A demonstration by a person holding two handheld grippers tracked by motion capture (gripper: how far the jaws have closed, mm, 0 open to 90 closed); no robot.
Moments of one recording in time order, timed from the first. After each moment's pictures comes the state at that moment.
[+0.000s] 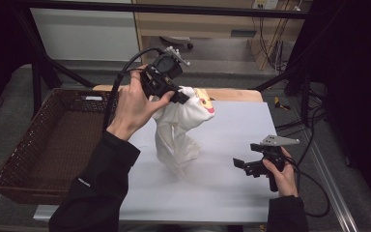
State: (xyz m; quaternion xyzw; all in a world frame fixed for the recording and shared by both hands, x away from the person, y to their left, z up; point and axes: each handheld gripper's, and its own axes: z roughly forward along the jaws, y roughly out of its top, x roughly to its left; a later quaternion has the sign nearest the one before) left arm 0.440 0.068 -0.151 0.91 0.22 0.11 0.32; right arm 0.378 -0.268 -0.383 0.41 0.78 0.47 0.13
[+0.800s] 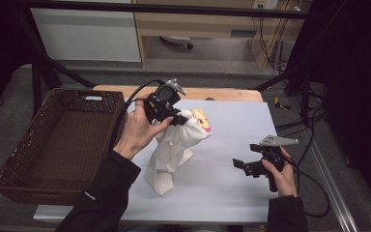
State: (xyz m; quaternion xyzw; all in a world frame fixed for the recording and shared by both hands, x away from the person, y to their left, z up) left arm 0.441 0.071 -0.228 0.91 0.24 0.09 0.33; right arm 0.378 -0.267 -0.385 0.41 0.78 0.46 0.13
